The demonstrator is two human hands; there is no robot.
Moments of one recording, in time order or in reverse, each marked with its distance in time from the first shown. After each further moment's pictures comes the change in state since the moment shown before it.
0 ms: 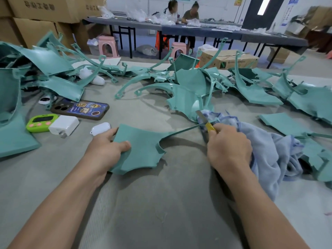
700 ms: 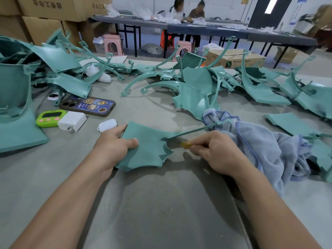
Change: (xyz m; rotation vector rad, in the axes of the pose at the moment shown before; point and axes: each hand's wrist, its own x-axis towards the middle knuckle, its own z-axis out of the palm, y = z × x) left_hand -0.004 0.004 0.000 -0.040 -0.065 -0.021; right_hand 0.001 0.008 0.010 0.364 -0.464 -0.489
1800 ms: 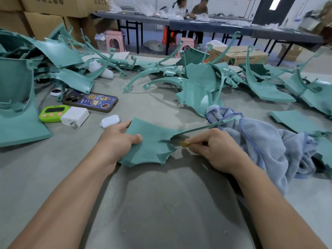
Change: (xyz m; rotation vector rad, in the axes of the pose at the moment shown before) left_hand -0.003 0.004 0.002 -0.015 -0.016 -0.010; right_hand 0.001 -0.005 0.005 -0.003 -0.050 -0.082
